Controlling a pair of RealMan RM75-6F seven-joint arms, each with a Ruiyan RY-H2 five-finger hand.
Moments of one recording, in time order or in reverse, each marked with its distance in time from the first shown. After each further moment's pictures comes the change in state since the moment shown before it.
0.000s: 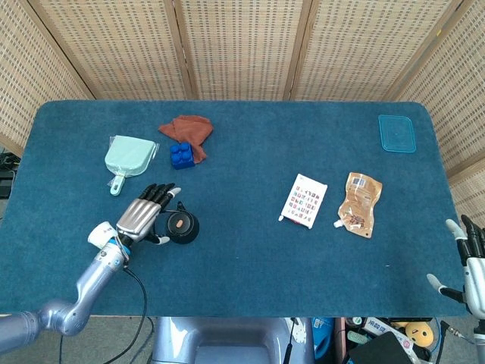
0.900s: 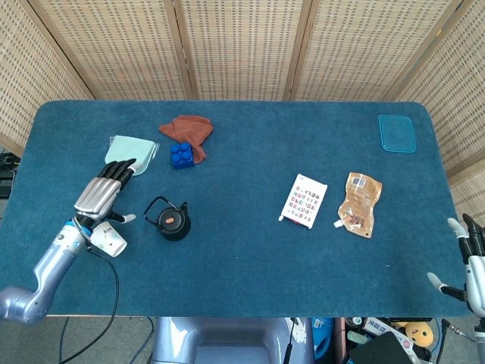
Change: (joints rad) left arm 0.016 0.218 -0.007 -0.029 0.065 0.019 -0.210; right arm 0.005 0.014 0.009 -0.008 0.020 -0.009 0.032
